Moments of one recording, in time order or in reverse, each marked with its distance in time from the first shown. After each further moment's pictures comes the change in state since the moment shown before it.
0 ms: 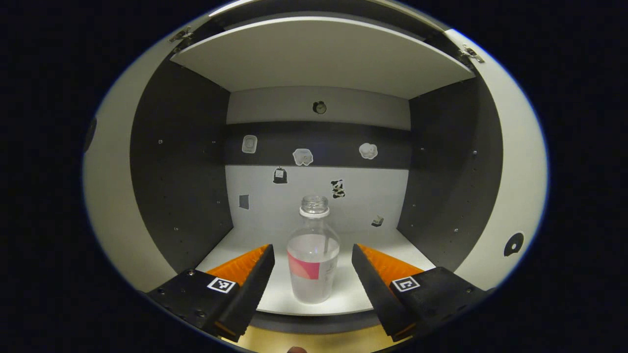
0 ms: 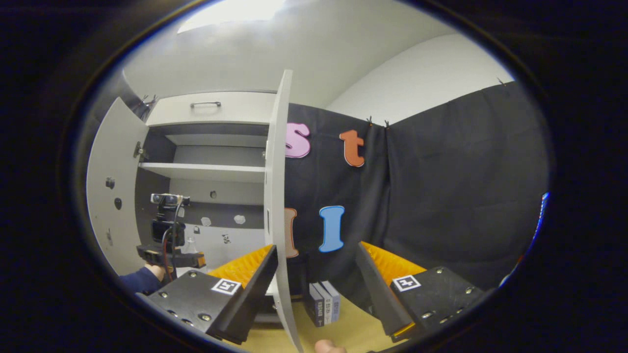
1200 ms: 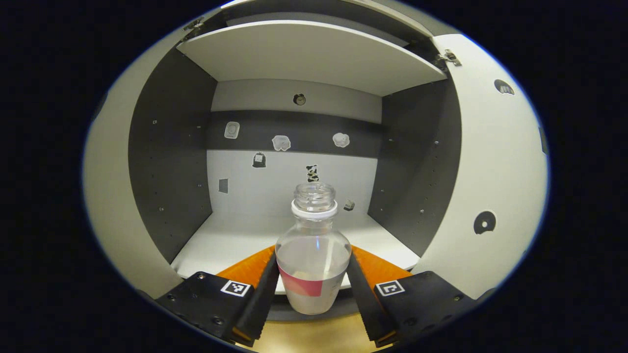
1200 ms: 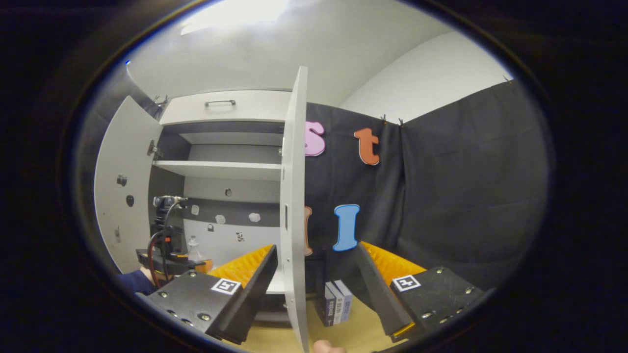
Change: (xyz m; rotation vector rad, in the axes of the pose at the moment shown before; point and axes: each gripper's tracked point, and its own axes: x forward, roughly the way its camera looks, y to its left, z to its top) left arm -0.074 -0.021 -0.034 -0.014 0.038 -0.208; right arm -0.005 0.023 -0.010 0.006 0.006 0.112
